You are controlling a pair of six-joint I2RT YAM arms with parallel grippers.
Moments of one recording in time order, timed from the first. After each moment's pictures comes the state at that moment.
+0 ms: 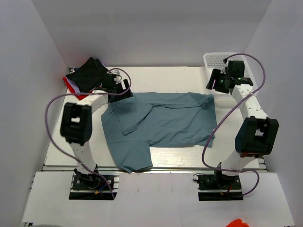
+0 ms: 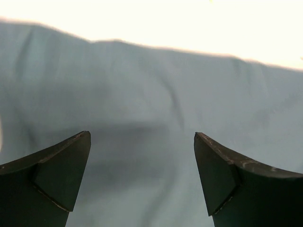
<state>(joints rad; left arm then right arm) -0.21 1.83 1.25 -0.19 0.12 -0.43 -0.03 1.65 1.44 -0.55 -0.16 0.17</state>
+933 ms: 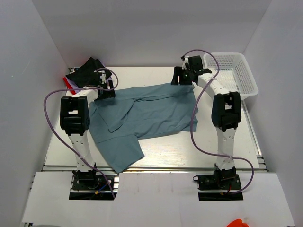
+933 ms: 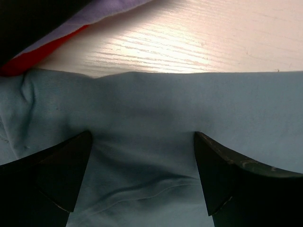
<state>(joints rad) -0.01 2.09 1.44 -0.20 -0.02 -0.18 0.26 2.19 1.82 -0.44 -0.30 0.17</state>
